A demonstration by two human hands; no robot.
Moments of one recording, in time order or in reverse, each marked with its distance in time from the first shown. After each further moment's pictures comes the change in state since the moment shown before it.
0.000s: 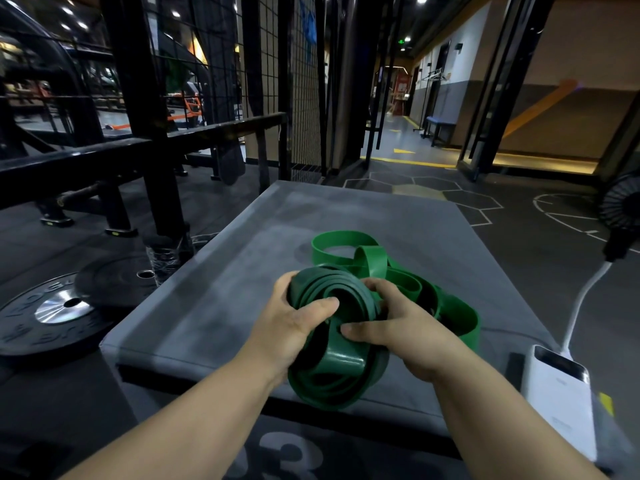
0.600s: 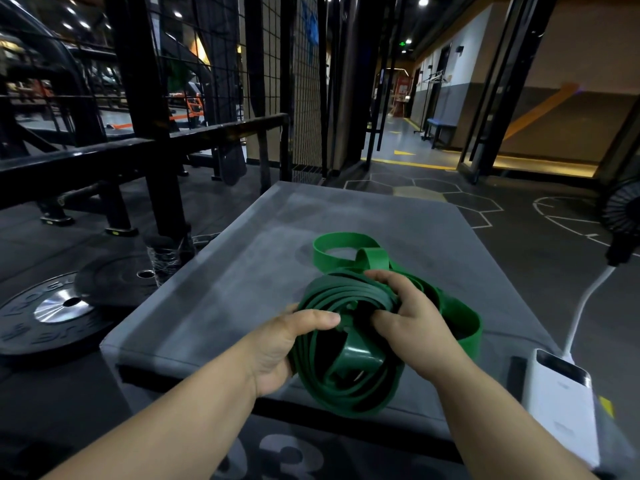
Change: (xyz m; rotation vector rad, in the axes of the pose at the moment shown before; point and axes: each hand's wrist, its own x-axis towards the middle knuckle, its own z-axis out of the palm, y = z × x) left_hand -0.003 0.005 -0.015 -0.133 -0.311 -0.370; right_hand 0.000 0.004 -0.004 -0.293 0.244 -0.193
